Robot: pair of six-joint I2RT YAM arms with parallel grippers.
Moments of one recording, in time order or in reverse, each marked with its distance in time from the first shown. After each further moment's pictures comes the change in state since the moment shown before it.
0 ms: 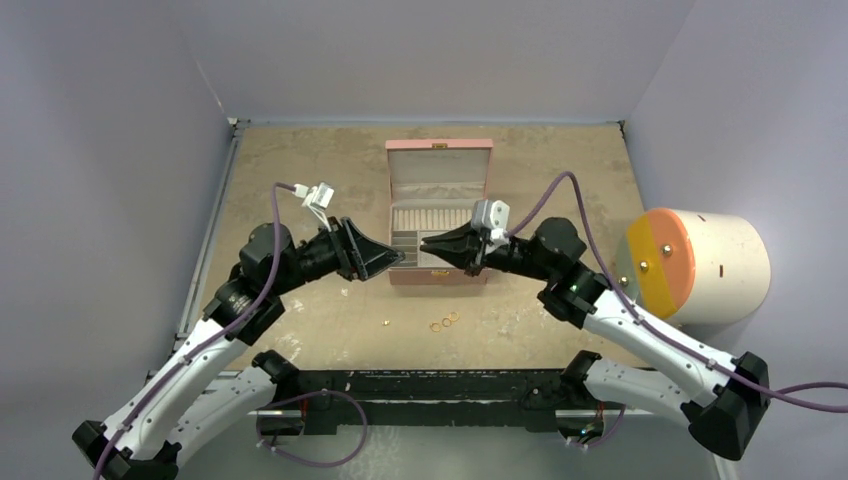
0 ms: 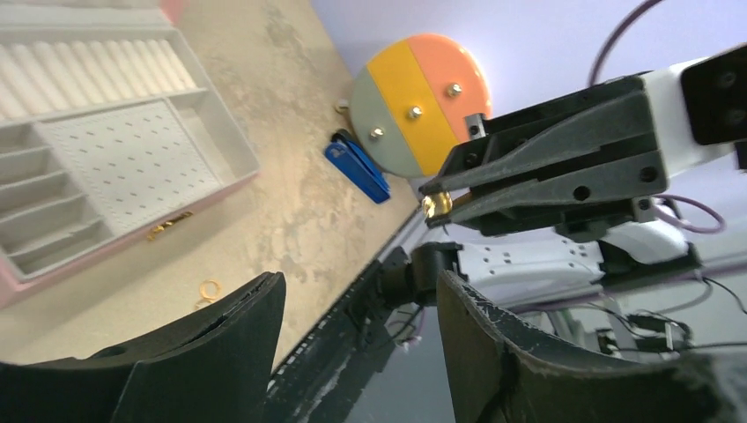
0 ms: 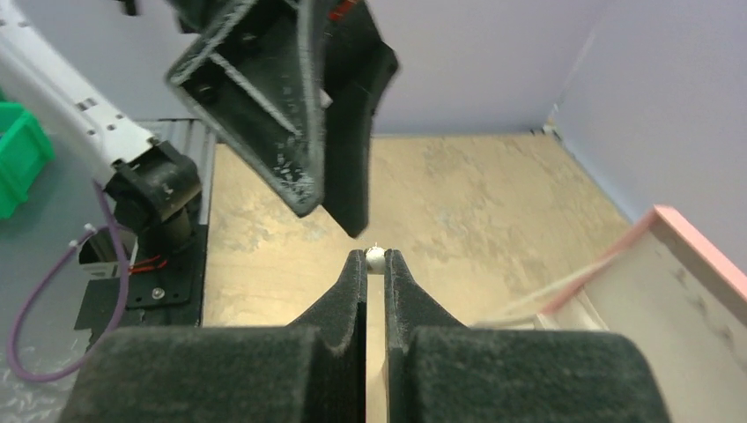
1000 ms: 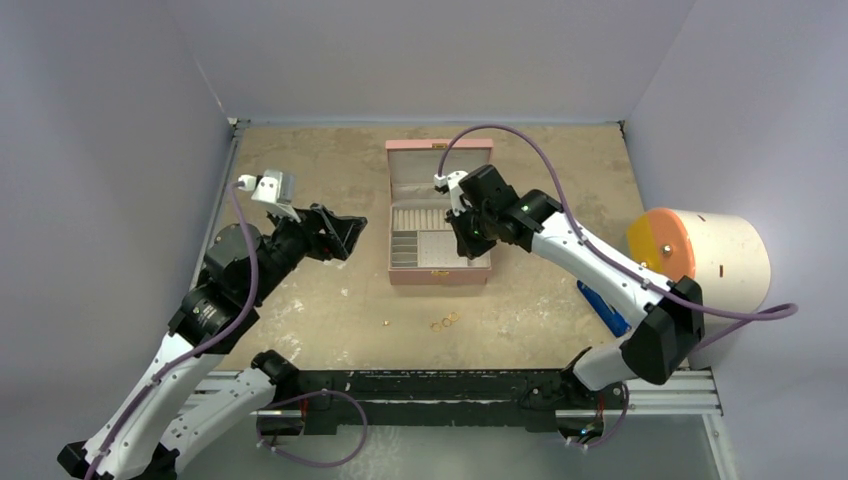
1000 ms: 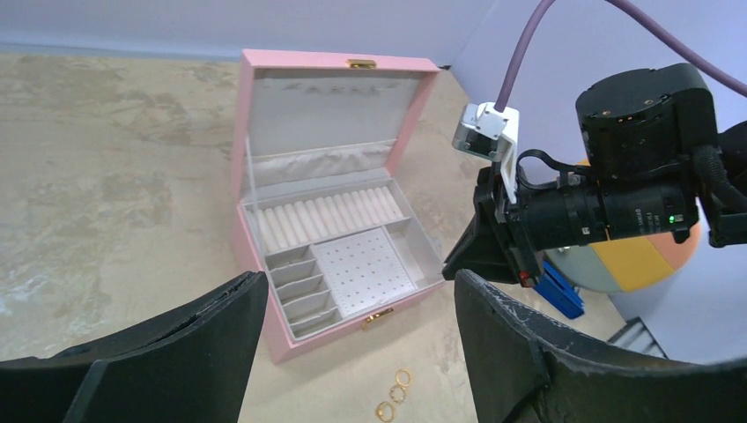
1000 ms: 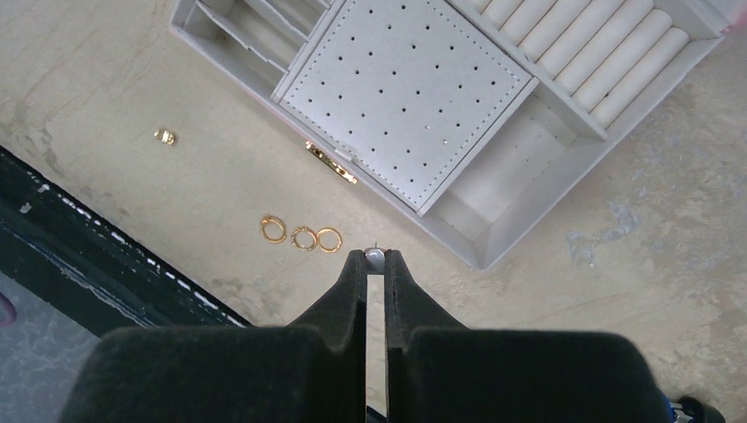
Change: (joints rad) left arm 0.000 -0.037 0.210 -0.240 -0.478 0.411; right arm -0.088 0.476 0.571 -1.209 0.525 0.165
